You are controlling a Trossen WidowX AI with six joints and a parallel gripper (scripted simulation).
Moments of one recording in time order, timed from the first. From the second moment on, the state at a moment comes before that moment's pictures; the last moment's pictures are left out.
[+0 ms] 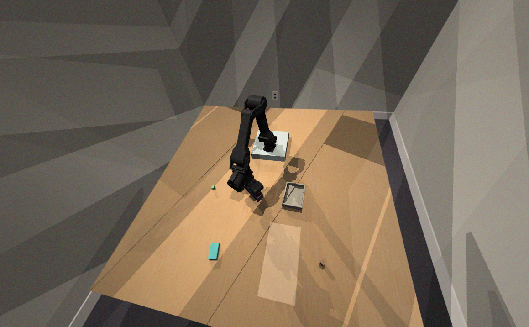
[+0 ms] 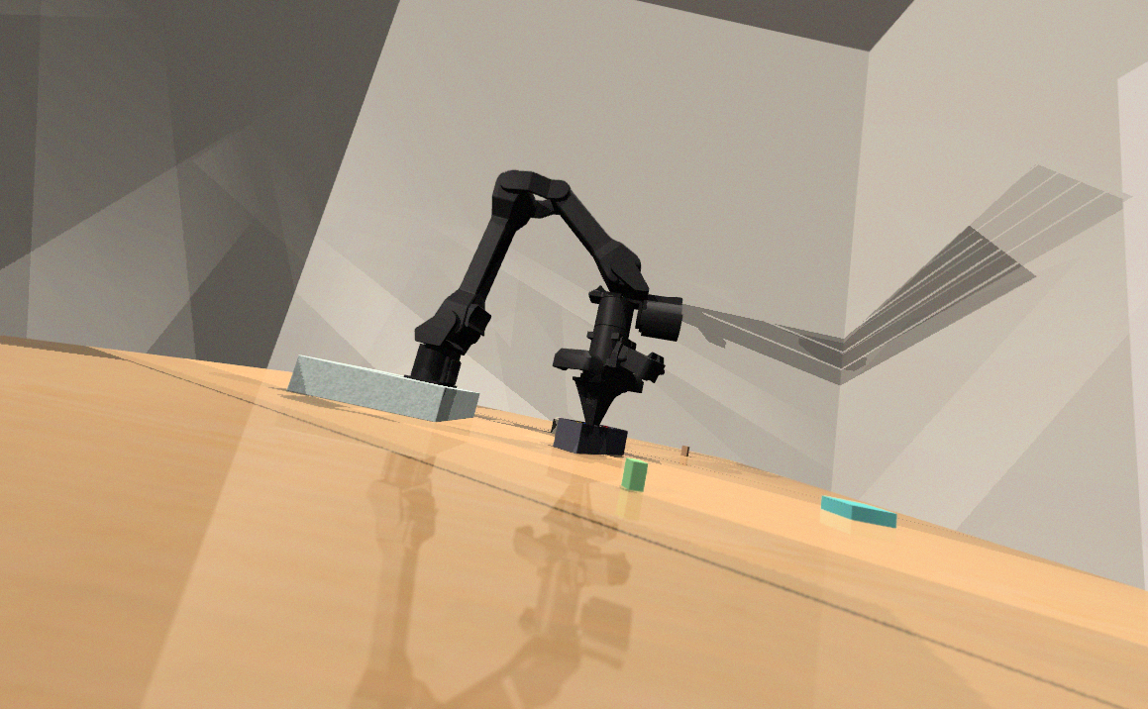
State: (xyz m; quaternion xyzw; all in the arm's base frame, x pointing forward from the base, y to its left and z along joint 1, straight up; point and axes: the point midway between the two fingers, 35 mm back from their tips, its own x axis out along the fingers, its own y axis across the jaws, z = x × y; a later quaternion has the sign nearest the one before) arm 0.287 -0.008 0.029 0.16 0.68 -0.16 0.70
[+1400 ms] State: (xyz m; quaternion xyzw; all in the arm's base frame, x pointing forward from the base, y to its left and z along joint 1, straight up) arm 0.287 -0.008 0.045 0.17 0.68 -0.16 0.70
